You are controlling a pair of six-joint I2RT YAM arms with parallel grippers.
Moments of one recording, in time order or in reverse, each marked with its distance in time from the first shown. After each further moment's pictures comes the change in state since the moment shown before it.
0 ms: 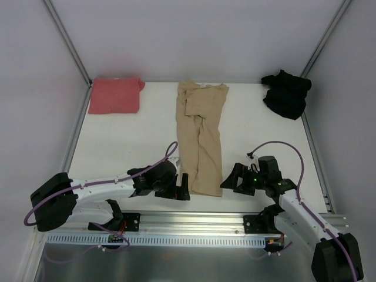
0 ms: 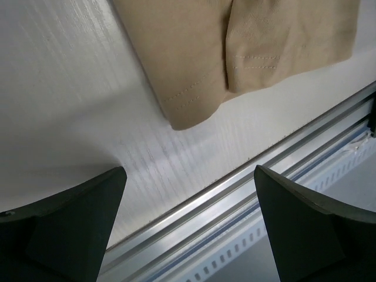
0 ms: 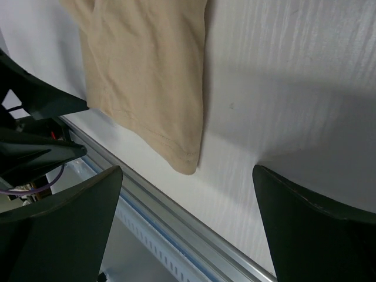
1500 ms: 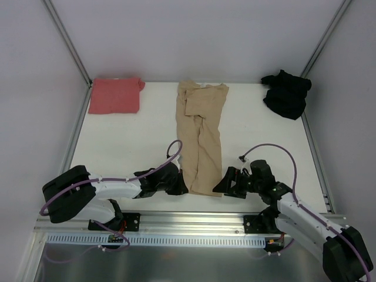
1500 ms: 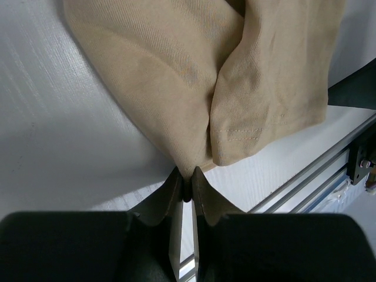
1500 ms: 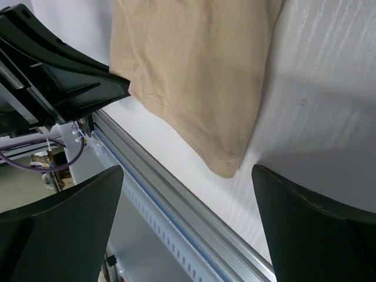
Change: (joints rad) left arm 0.002 0.142 -0.105 0.376 -0.088 -0.048; right arm 0.195 -0.003 -0.102 0.252 -0.001 0.200
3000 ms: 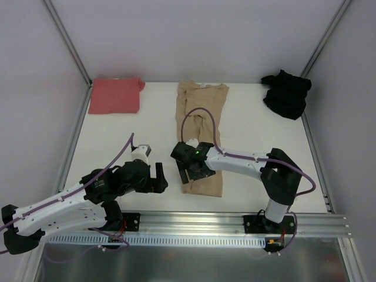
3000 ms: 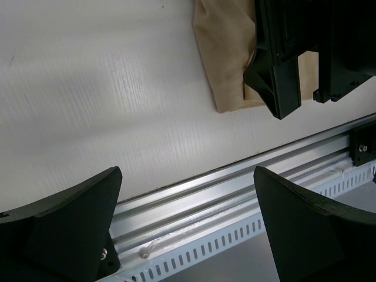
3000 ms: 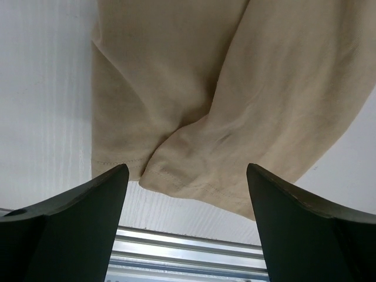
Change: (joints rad) left arm -0.048 -0.640 0.299 -0.995 -0.295 0.021; right arm 0.594 1.004 1.110 -0.726 0.829 -0.073
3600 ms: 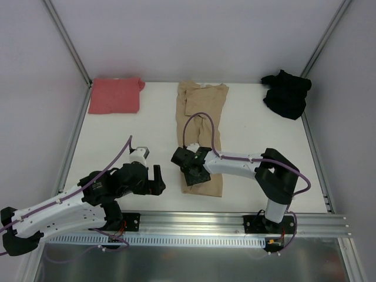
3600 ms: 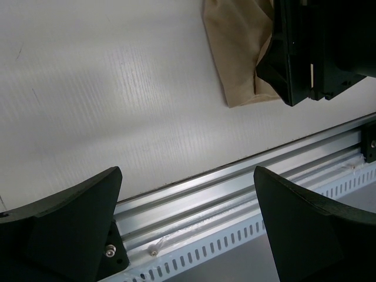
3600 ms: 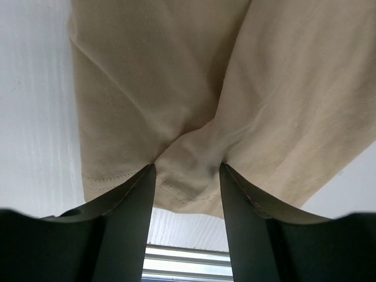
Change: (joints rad) left arm 0.000 -0.043 -0.034 -0.018 0.000 0.012; right arm 0.015 0.021 -0.066 0.069 -0.005 0.067
